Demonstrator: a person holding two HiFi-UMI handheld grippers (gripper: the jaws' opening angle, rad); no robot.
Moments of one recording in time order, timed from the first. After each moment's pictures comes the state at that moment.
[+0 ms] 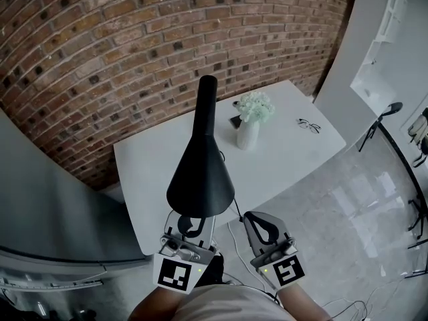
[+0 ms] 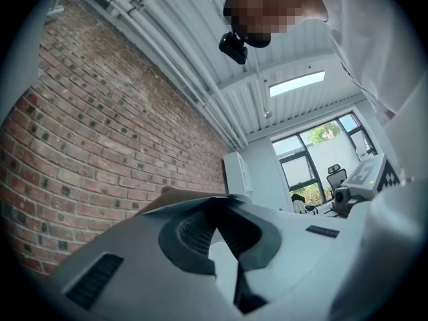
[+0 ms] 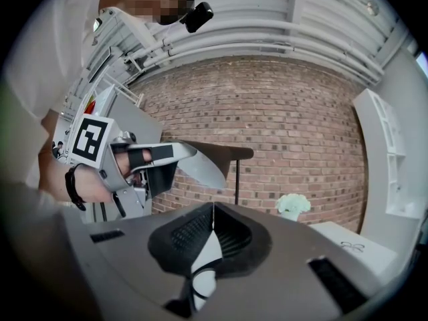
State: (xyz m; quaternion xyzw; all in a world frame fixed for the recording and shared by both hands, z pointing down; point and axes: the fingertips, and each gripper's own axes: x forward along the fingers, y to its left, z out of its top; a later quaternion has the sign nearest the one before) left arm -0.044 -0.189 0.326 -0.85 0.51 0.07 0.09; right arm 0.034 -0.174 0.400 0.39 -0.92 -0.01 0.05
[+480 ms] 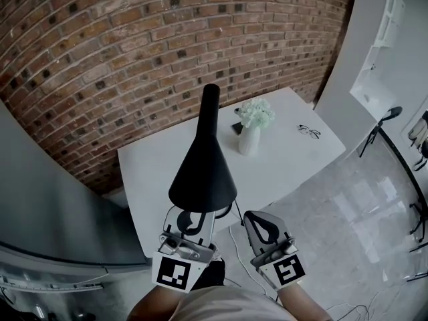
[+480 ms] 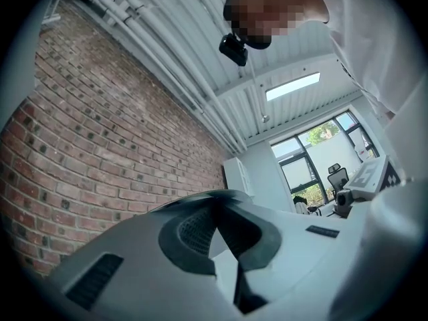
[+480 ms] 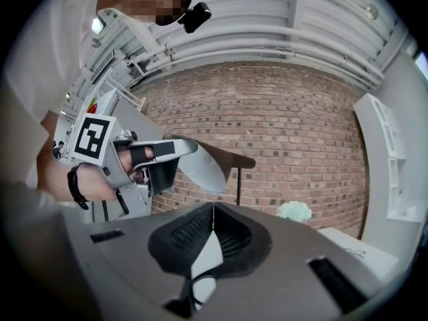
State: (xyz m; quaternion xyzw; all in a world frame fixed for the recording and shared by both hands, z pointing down) left arm -0.049 -0.185 0.301 -0.85 0.51 0.09 0.12; right arm 0.029 -0.172 0.384 0.39 -0.92 -0.03 0.04
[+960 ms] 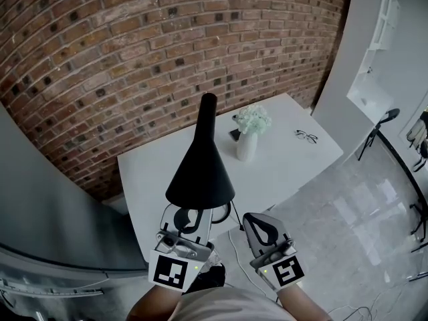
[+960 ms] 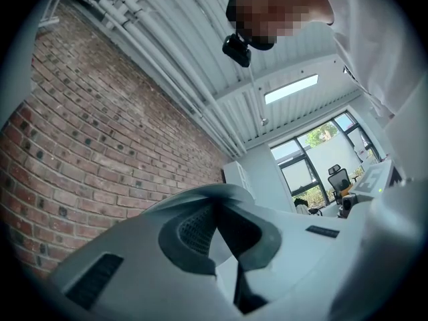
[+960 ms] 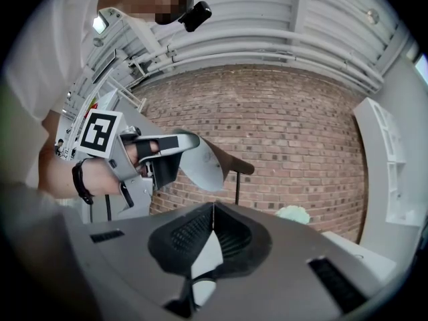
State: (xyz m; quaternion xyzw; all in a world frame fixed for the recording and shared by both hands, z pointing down) left arm -0.050 -0.188 0.279 -0.85 0.51 0.10 0.13; right arm 0.032 -0.171 0.375 0.39 -0.92 -0.05 0.04
